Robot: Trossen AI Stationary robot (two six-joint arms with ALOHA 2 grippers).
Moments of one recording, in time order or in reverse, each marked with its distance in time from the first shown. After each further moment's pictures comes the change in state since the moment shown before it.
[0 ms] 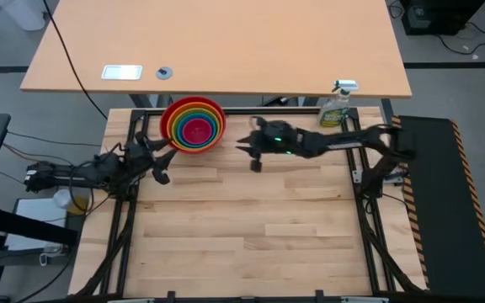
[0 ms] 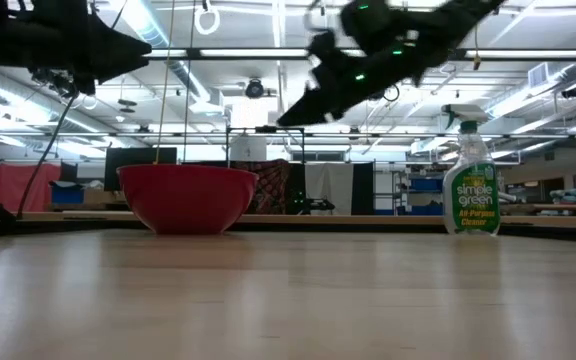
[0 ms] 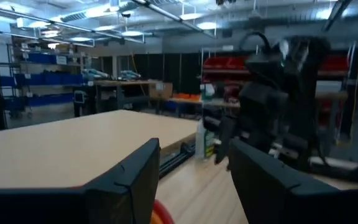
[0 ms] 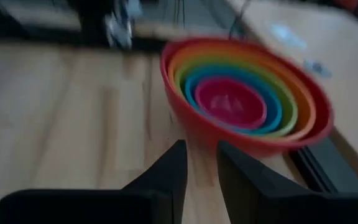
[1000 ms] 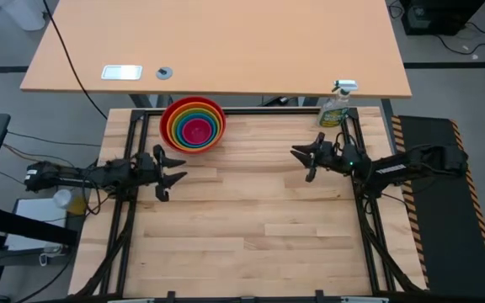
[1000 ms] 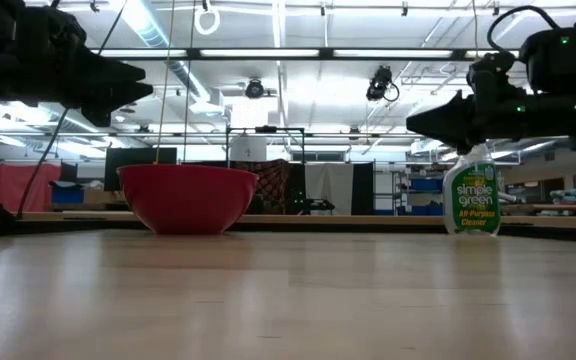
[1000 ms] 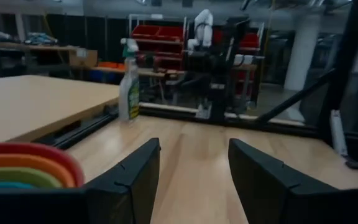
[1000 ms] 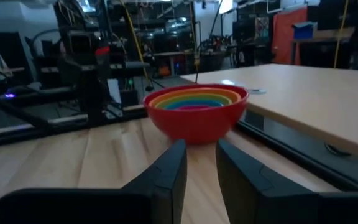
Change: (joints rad) left arm -0.007 -0.004 -0.142 0.004 0.319 -0.153; right arm -0.104 -0.540 -1.045 0.980 -0.002 0.298
